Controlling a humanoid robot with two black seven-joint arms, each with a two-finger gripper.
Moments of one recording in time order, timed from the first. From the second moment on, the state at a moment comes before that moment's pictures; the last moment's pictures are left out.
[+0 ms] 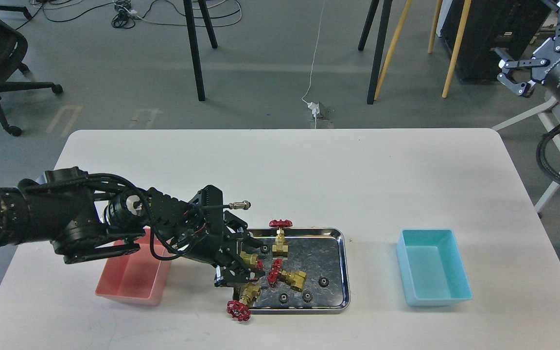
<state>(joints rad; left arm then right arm) -1.17 0.33 0.51 -1.09 1.86 0.17 -0.49 0.89 -0.67 0.66 0.69 0.15 0.49 0.07</state>
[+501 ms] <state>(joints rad) -1.16 0.33 0.51 -1.06 1.87 0.17 -0.49 0.87 -0.67 0.67 0.69 0.15 0.49 0.07</state>
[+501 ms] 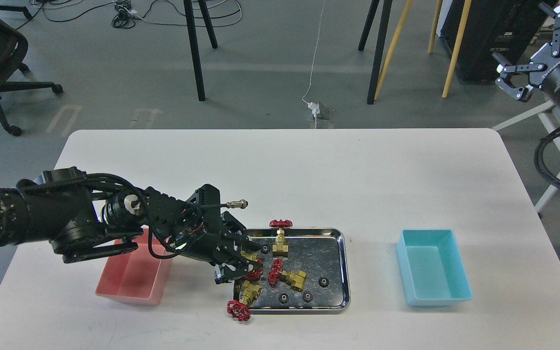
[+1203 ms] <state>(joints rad) -1.15 0.33 0.50 -1.06 1.87 0.19 -0.49 0.87 -0.67 0.67 0.69 0.15 0.49 0.08</state>
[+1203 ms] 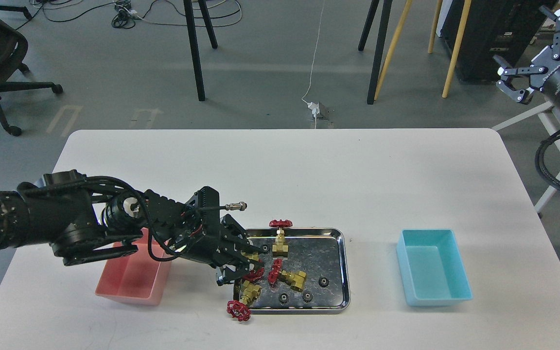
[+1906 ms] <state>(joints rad) -1.24 0.37 0.48 -1.08 1.85 0.18 -0.49 0.87 -0.66 0.74 0.69 0.15 0.49 0.09</state>
